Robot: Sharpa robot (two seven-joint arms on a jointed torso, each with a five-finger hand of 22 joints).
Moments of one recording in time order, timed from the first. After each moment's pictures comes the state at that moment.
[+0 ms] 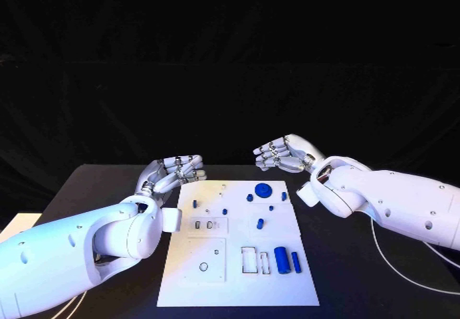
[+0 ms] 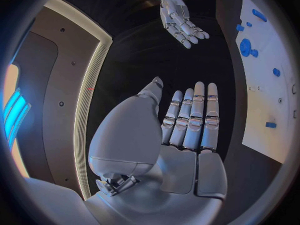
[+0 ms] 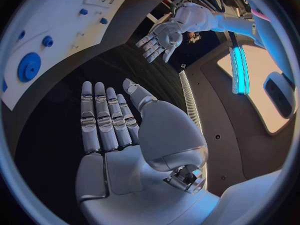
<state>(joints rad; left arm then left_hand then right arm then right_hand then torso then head) 1.14 -0.85 -0.03 1.66 0.05 -0.56 0.53 1.40 -0.06 0.14 0.18 0.09 0.95 0.22 0.12 0.07 1.01 0.17 0.11 0.07 1.06 0.13 0.19 0.14 0.16 0.90 0.24 0.25 0.11 1.25 -0.82 -0.05 1.44 -0.75 -0.38 0.25 1.29 0.09 0.18 -0.26 0.26 0.92 0.22 0.07 0.06 1.04 0.17 0.08 0.06 1.09 0.13 0.11 0.07 0.17 0.95 0.23 0.20 0.09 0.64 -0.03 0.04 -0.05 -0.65</state>
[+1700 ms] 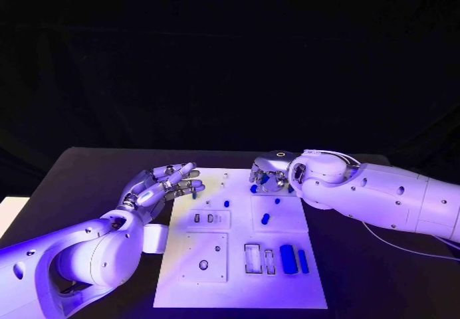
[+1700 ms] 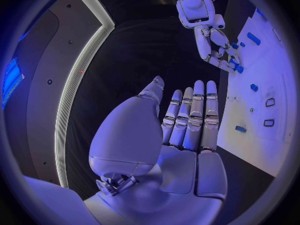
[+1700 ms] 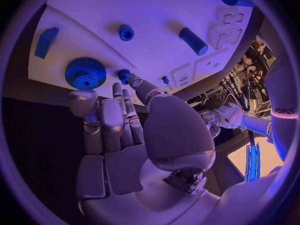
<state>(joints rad) 1.14 -0.93 -0.01 1.84 0.11 -0.46 0.47 1.40 -0.05 0.11 0.15 0.09 0.97 0.22 0.10 0.07 1.03 0.17 0.09 0.07 1.09 0.12 0.17 0.15 0.17 0.93 0.23 0.25 0.10 1.28 -0.78 -0.05 1.42 -1.66 -0.10 -0.12 1.26 -0.07 0.34 -0.14 0.17 1.06 0.13 0.07 0.07 1.16 0.08 0.07 0.07 1.46 0.00 1.18 1.01 0.14 1.30 0.09 1.12 0.84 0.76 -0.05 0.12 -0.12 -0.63</state>
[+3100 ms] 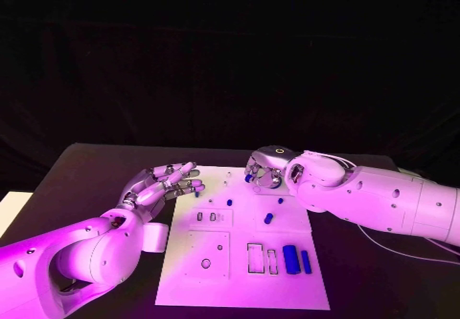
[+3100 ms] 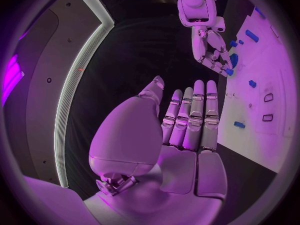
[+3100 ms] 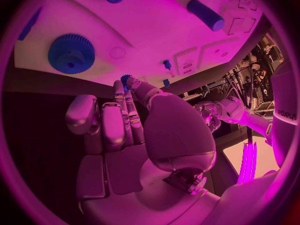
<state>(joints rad) 1.15 -0.93 -0.01 1.83 0.11 -0.46 0.46 1.40 -0.05 0.11 0.14 0.09 0.97 0.22 0.10 0.07 1.03 0.17 0.08 0.07 1.10 0.12 0.17 0.15 0.17 0.94 0.23 0.25 0.10 1.26 -0.76 -0.05 1.43 -1.66 -0.27 -0.16 1.29 -0.04 0.47 -0.08 0.16 1.14 0.13 0.07 0.08 1.24 0.06 0.07 0.07 1.46 -0.01 1.28 1.10 0.12 1.32 0.09 1.25 0.98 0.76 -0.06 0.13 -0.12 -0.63</state>
